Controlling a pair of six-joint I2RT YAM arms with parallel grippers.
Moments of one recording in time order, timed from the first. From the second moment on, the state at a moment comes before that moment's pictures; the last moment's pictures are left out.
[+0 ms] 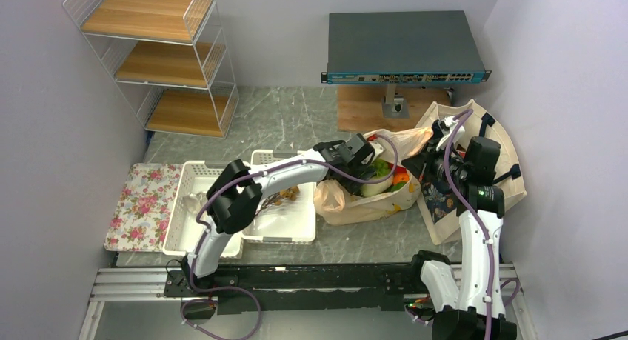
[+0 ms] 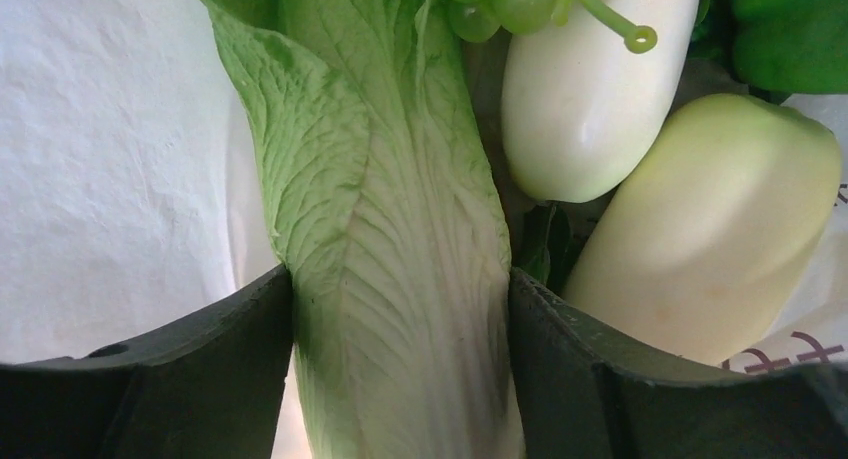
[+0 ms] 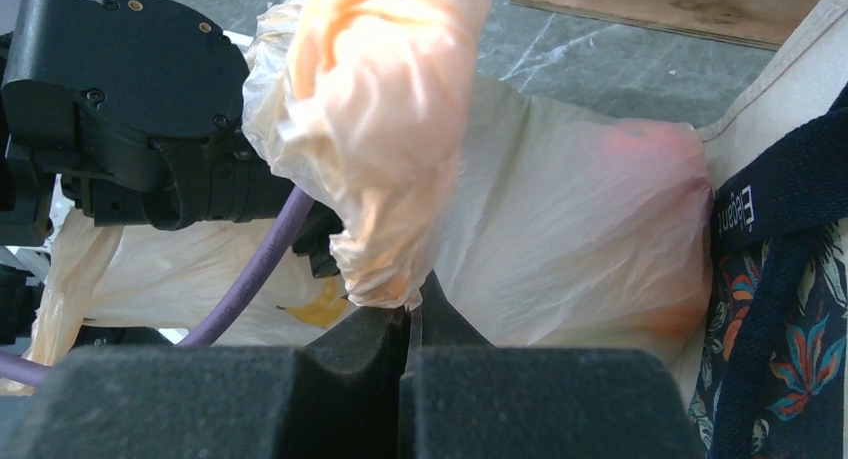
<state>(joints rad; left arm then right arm) -1.00 2.12 1.77 -0.61 -0.16 -0.07 -0.25 0.82 0.92 -0.64 -0.77 0.00</state>
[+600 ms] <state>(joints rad) -1.02 1.85 1.50 -0.40 0.00 0.16 -0.25 0.85 0.92 -0.59 -0.67 0.07</state>
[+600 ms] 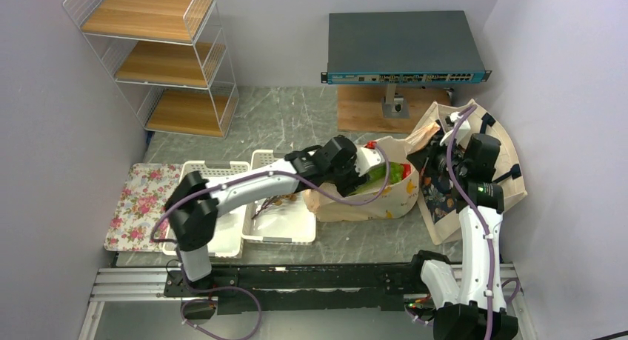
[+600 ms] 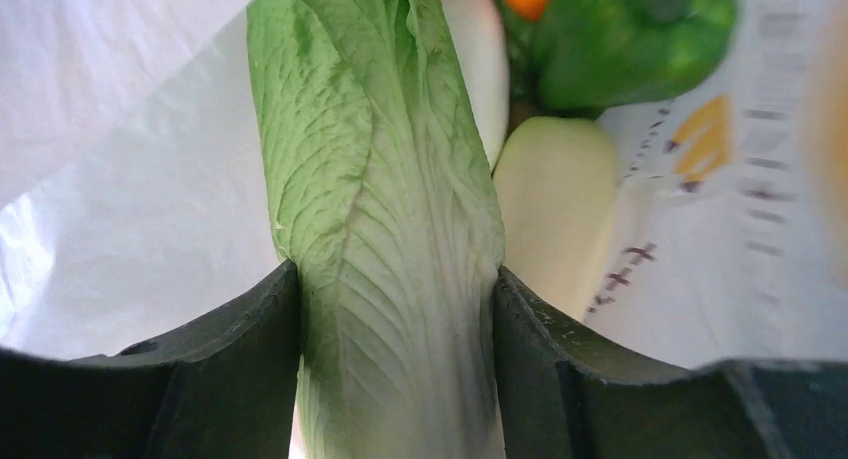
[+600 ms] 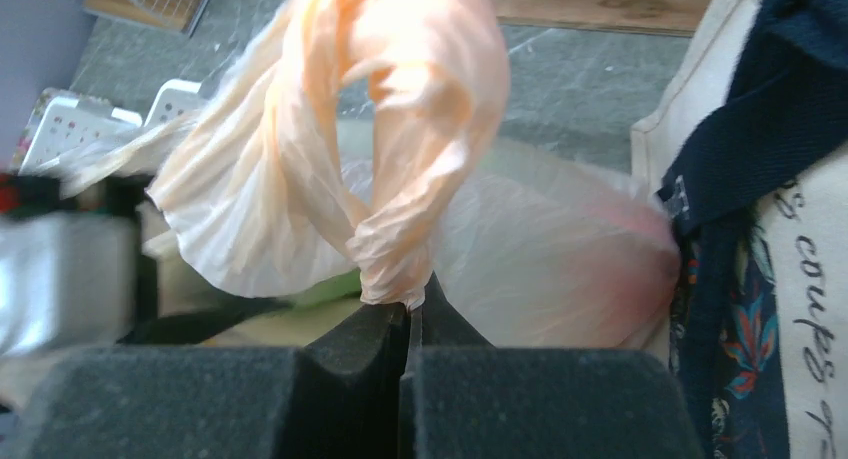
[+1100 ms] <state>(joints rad) -1.08 1.60 1.26 -0.22 0.09 0.40 -0.25 0.84 0.94 -0.50 -0.55 0.15</state>
